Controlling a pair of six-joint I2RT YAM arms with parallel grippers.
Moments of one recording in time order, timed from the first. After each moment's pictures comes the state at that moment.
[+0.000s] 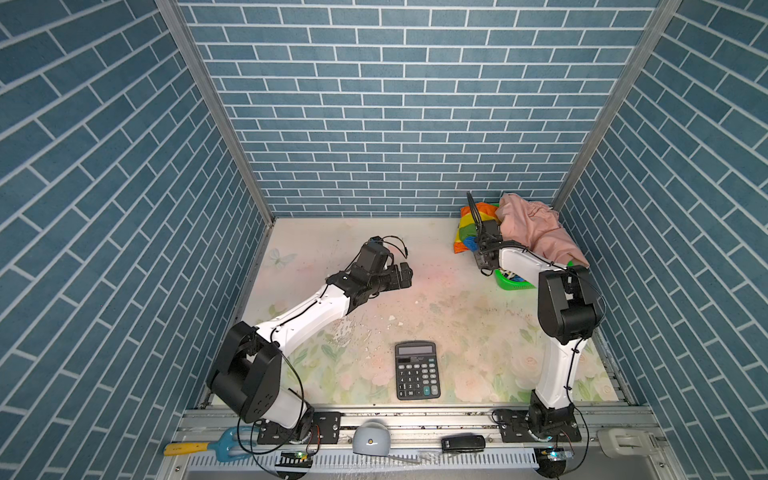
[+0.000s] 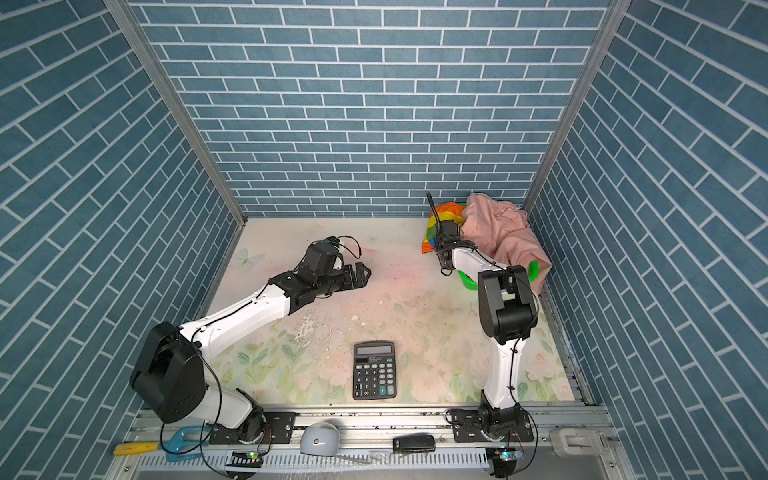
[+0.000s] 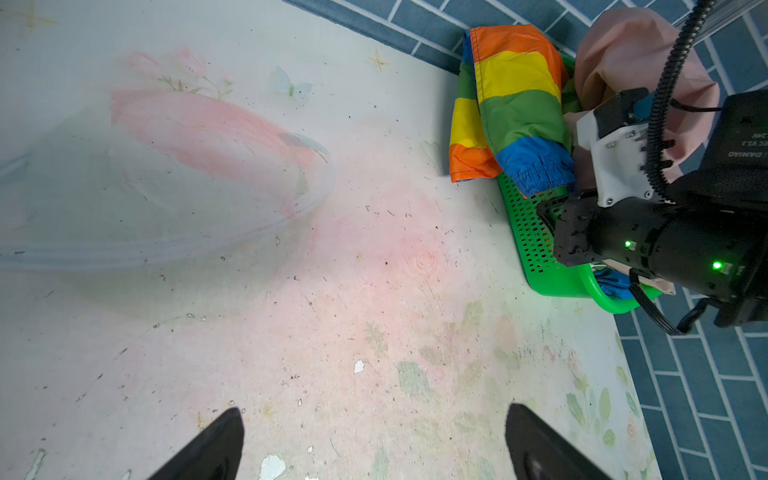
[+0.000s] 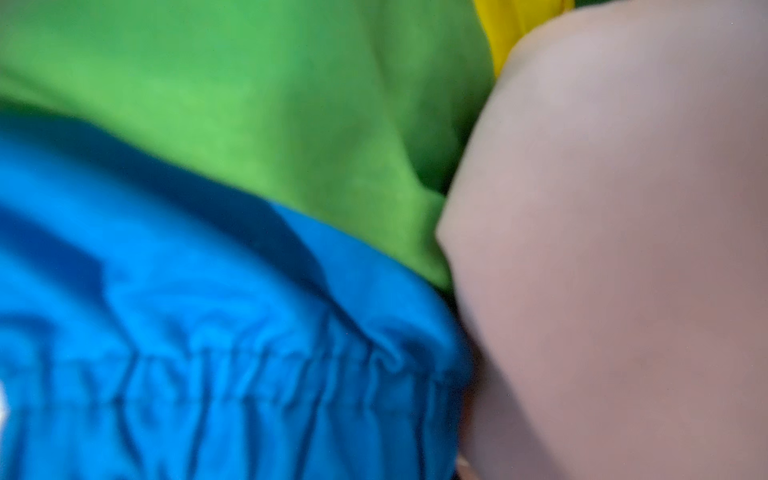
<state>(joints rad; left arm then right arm) -0.60 1.50 1.08 -0.26 0.05 -0.66 0.28 2.01 1.46 -0.41 0.43 -0.14</state>
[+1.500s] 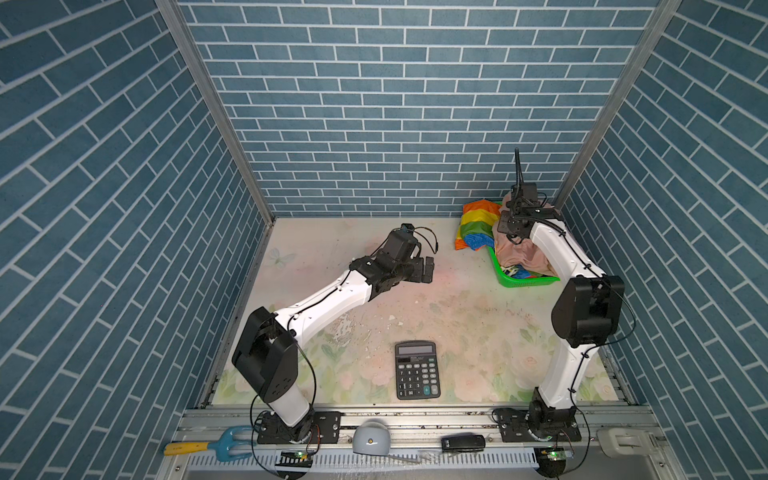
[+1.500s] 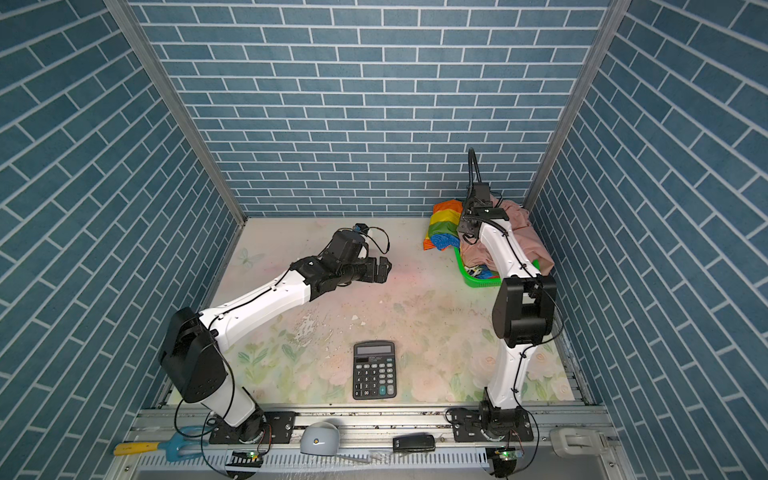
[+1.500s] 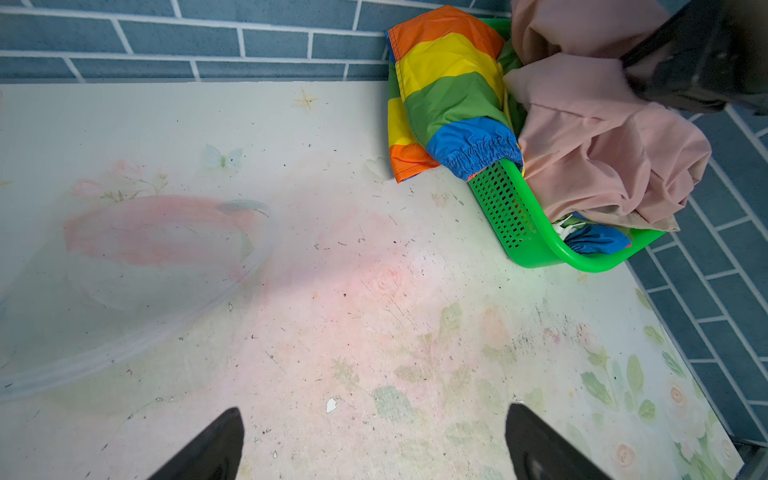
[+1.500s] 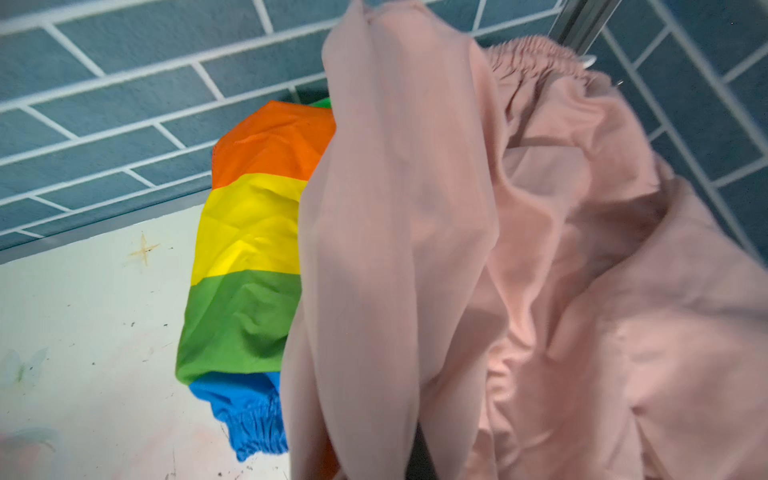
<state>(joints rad) -0.72 1.64 1.37 -0.40 -0.05 -0.46 0.15 1.90 1.80 -0.70 0.26 0.28</state>
